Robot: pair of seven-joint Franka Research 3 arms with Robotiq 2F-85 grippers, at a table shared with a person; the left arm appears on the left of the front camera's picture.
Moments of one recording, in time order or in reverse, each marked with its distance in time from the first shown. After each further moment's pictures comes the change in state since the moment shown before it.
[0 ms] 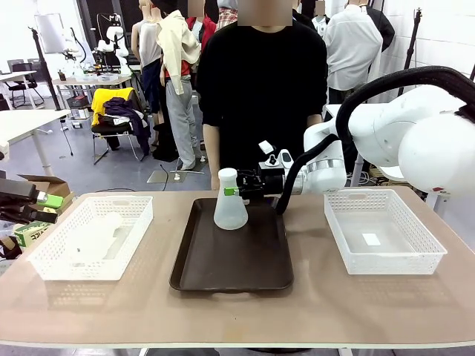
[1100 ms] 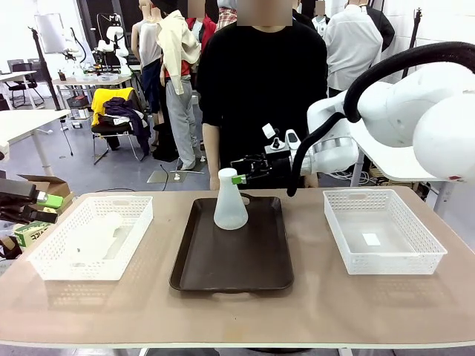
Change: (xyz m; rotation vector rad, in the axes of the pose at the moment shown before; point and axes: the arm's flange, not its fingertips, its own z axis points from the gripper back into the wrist) left arm 0.000 0.000 0.000 0.000 0.000 0.000; right arm 0.056 -0.002 0.030 -0.109 0.202 0.086
